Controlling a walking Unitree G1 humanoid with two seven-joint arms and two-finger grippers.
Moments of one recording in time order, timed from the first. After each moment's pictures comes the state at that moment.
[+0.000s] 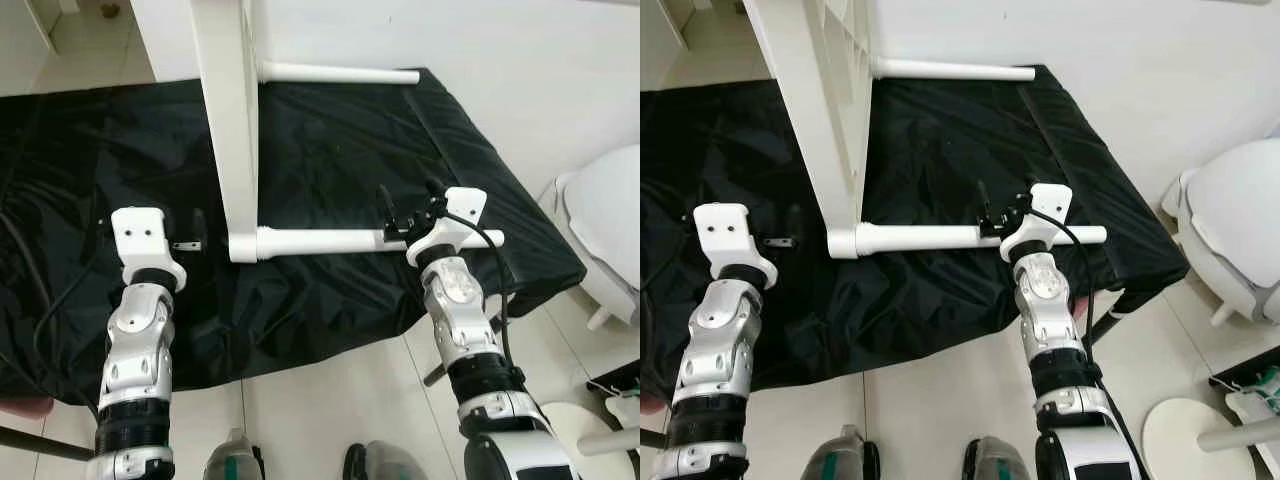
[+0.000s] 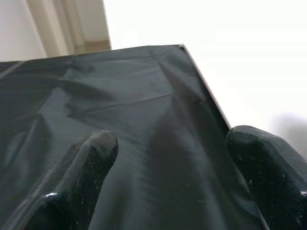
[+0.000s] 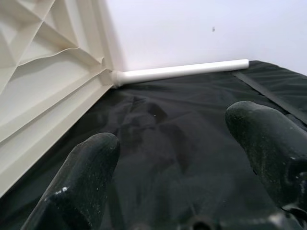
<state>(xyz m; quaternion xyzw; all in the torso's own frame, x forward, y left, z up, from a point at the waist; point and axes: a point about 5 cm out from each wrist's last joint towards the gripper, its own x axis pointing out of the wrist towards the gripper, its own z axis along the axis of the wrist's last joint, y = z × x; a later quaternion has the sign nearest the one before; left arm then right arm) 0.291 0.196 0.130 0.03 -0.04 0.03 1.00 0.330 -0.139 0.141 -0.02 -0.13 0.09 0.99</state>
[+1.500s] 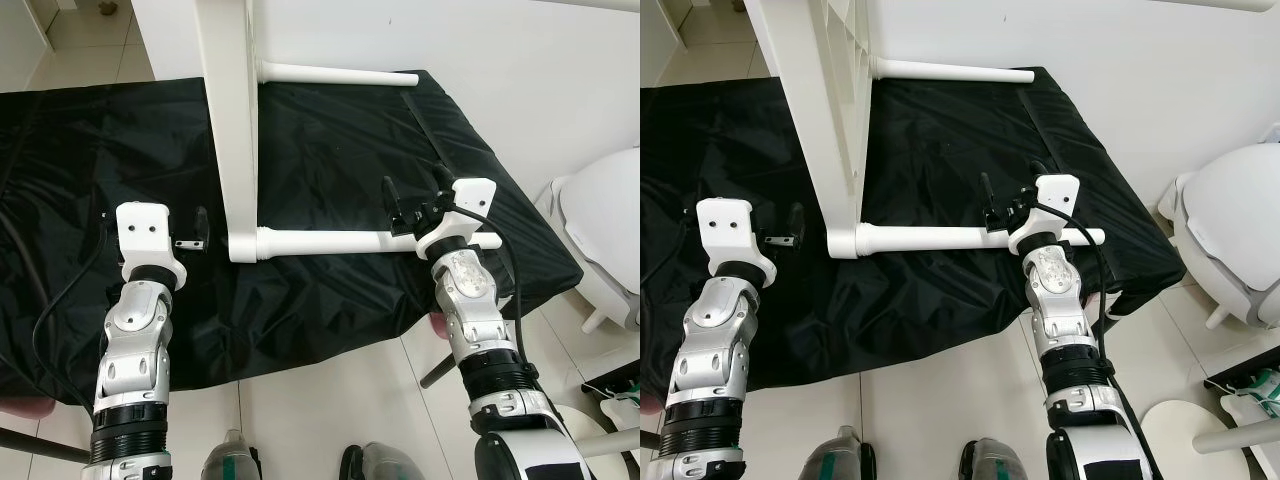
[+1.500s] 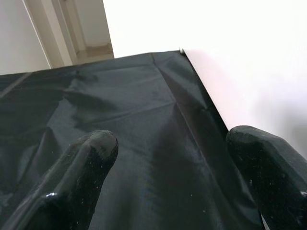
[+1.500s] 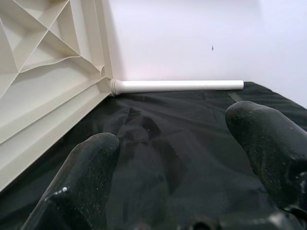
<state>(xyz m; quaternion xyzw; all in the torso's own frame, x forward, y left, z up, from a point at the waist) 0.290 0.200 0.144 0.05 -0.04 0.04 1.00 0.332 -0.149 0.155 -0.06 -0.15 0.09 0.98</state>
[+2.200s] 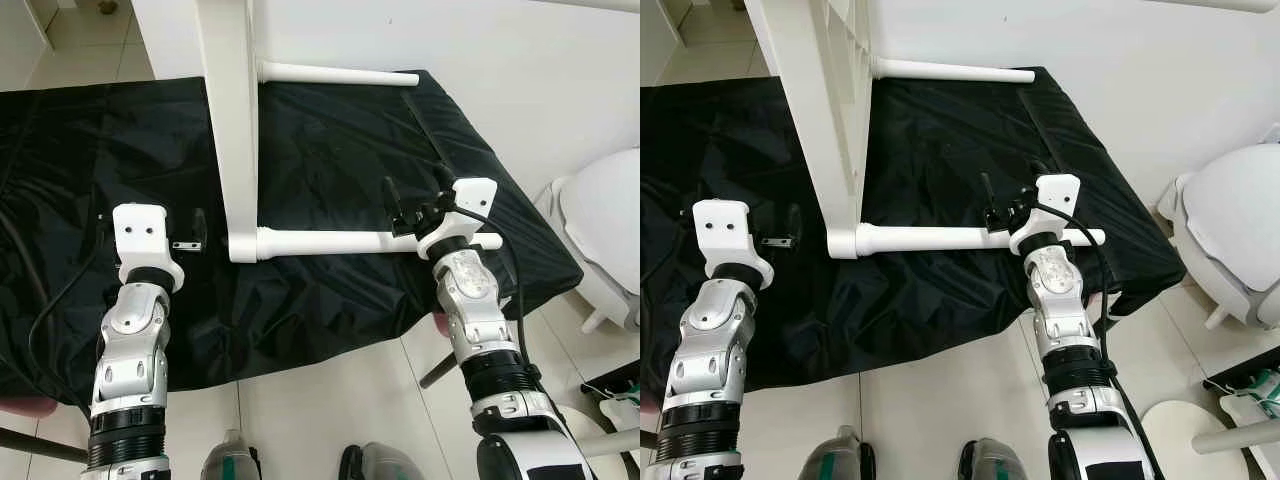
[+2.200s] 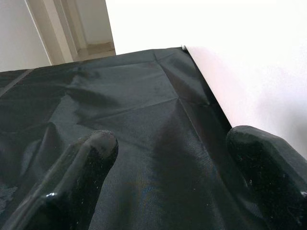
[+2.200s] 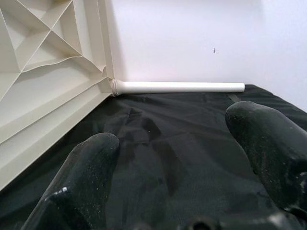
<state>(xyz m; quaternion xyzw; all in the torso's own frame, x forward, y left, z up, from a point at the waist) 0.287 0.201 0.142 0.05 -0.04 0.04 1.00 0.331 -0.149 0.158 -0.06 -0.15 0.09 0.98</state>
